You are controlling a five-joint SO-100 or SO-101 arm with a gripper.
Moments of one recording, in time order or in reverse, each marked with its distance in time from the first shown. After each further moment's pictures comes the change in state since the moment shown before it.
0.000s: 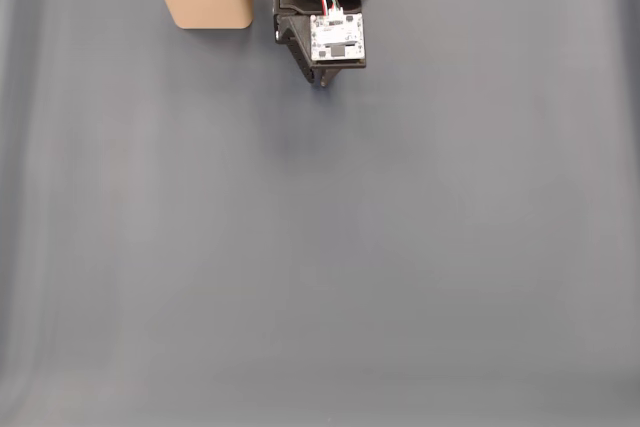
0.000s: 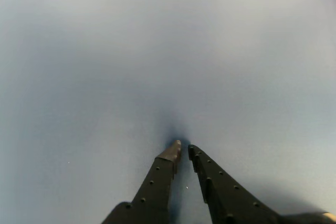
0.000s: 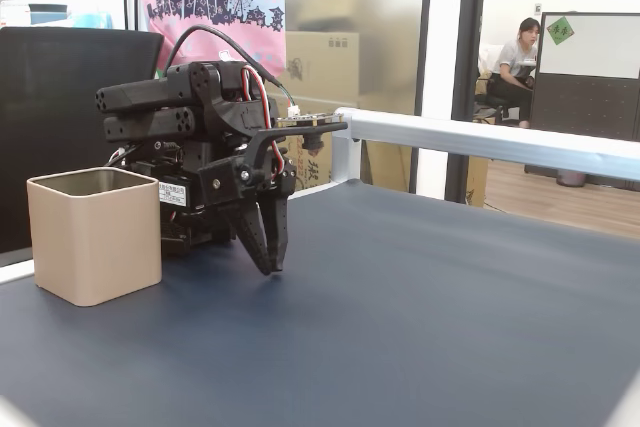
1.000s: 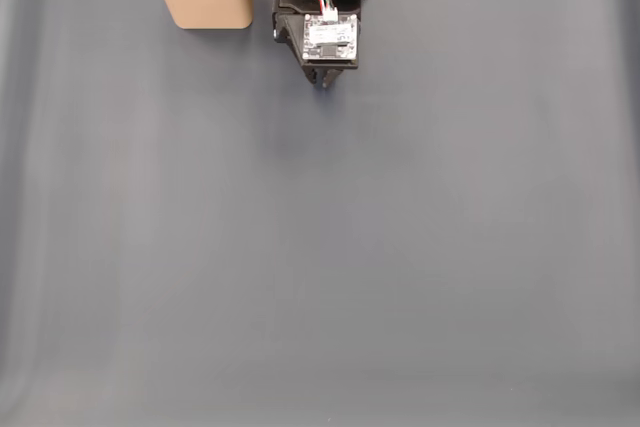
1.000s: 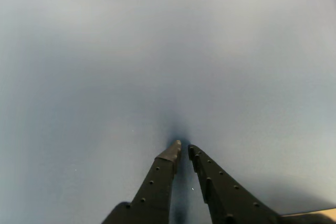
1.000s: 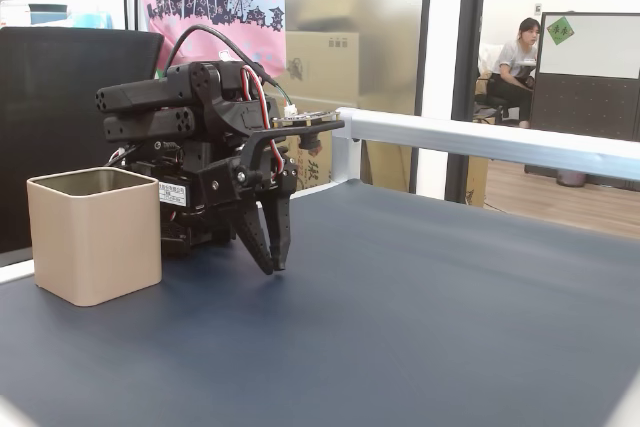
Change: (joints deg) arm 0.0 0.0 0.0 0.2 3.1
